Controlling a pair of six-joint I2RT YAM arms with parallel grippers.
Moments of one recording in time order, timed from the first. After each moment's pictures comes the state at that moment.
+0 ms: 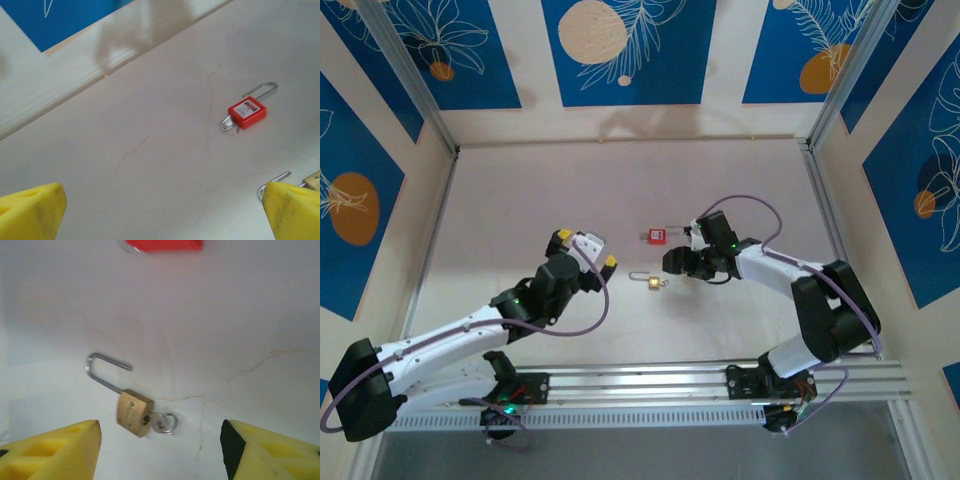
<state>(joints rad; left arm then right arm) -0.91 0.96 0.57 -0.03 -0.55 0.10 0.44 1.47 0.76 -0.29 -0.40 0.52</state>
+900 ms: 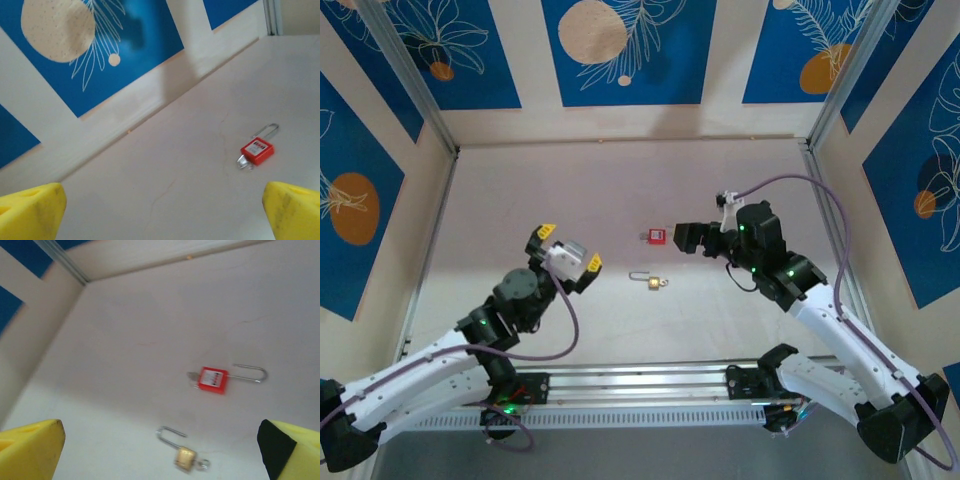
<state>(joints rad) -0.91 0.68 0.44 0.12 -0.49 0.40 0.53 0.91 0.83 -0.41 -0.07 0.41</state>
